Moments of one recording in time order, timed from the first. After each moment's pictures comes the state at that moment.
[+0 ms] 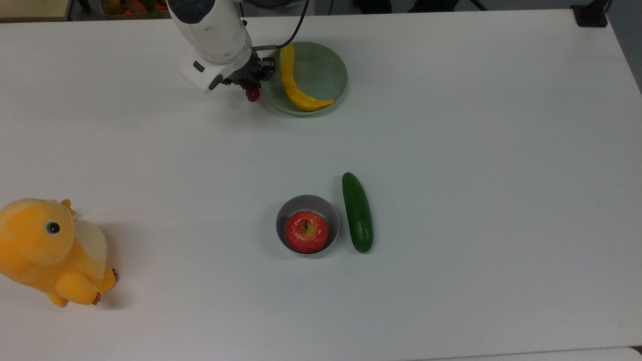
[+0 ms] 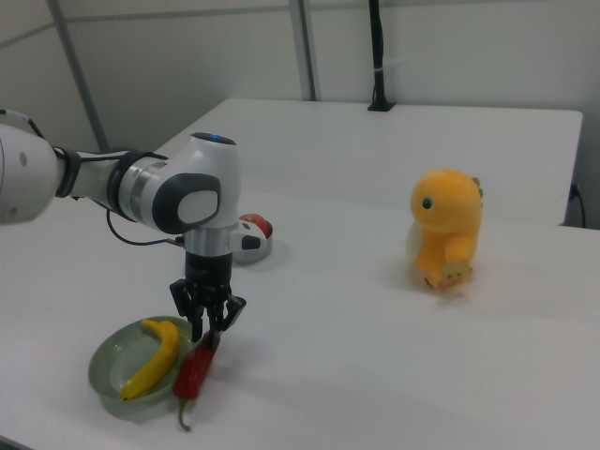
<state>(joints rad) 0.01 0.18 -0.08 -2.01 0.06 1.88 -0.21</state>
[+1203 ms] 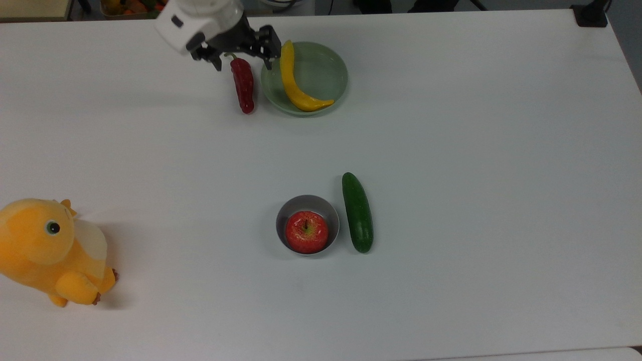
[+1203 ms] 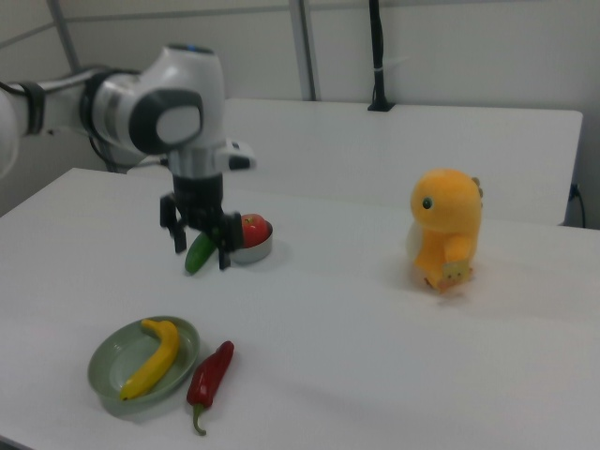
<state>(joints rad) 0.02 0.11 -0.07 -1.79 0.09 1.74 -0.10</state>
